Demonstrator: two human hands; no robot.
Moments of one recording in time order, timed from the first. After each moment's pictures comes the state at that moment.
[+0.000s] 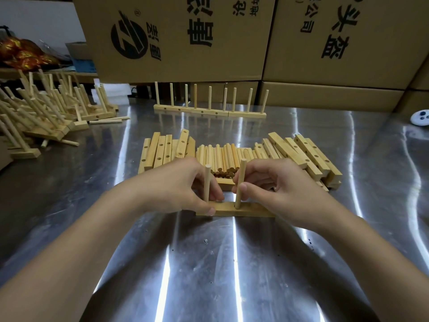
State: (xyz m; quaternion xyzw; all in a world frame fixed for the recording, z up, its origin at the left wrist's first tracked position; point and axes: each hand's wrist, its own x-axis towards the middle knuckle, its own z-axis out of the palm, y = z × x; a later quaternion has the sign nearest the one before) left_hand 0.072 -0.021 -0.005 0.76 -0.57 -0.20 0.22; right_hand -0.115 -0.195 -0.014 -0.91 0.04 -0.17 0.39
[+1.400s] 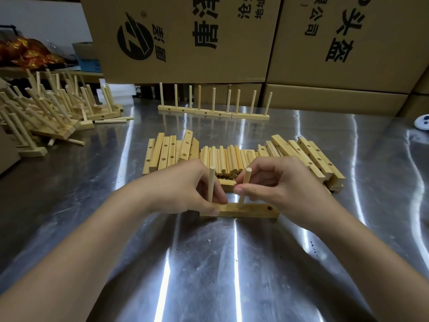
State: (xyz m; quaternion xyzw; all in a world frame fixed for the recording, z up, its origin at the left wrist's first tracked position) left_hand 0.071 -0.021 -0.008 0.76 -0.56 -0.22 0.24; right_hand -0.109 -0.190 -0.011 -0.86 0.05 -0.20 0.47
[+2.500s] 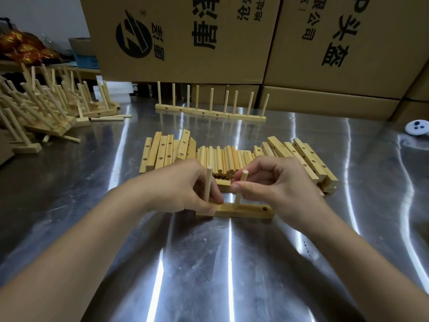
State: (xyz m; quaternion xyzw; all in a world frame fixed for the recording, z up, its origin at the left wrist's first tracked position) left_hand 0.074 -0.022 -0.011 0.76 -0.56 -0.23 0.24; right_hand -0.111 -0.189 -0.017 -0.82 0.05 -0.23 0.52
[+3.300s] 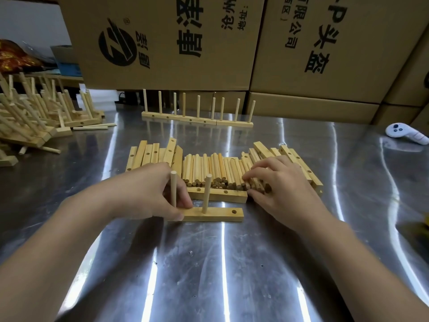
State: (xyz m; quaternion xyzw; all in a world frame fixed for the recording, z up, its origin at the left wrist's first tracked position) left_hand 0.090 -0.006 -0.001 0.79 -0.53 -0.21 0.23; right_hand -0.118 -0.239 -0.030 -0.96 0.14 -0.24 0.02
